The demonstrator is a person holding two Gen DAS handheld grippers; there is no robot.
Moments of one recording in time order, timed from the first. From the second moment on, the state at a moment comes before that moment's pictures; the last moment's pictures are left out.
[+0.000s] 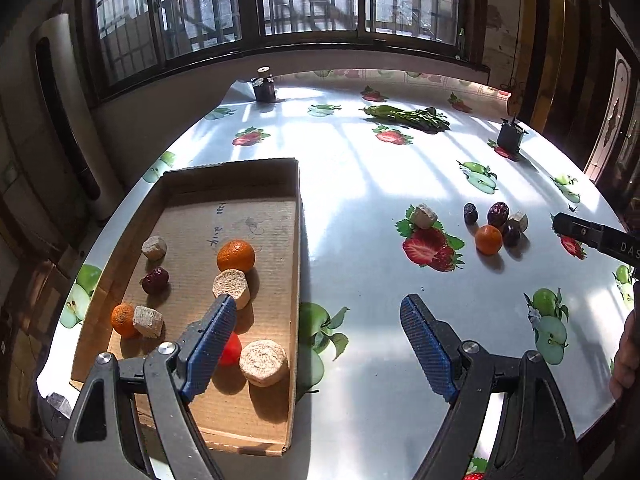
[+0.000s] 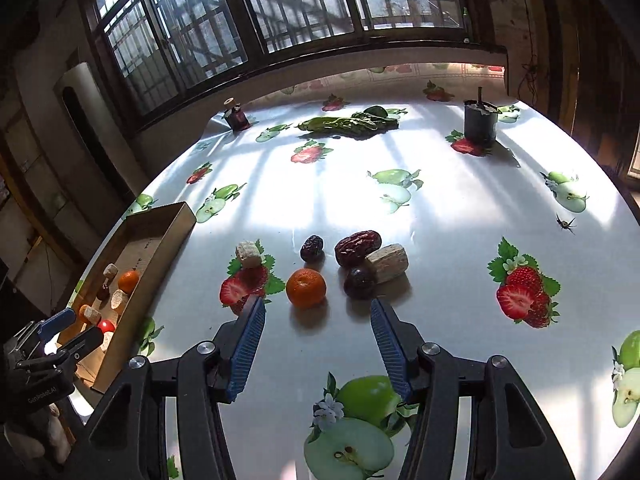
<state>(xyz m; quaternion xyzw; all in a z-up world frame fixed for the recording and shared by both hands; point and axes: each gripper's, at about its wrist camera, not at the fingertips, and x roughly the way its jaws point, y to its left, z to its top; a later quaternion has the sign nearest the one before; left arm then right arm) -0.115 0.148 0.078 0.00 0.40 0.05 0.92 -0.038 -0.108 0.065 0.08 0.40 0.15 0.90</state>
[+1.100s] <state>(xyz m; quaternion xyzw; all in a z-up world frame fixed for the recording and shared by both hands) -0.003 0.009 0.007 0.06 0.43 -0.13 0.89 0.038 -0.106 0.011 0.07 0.44 0.10 0.89</state>
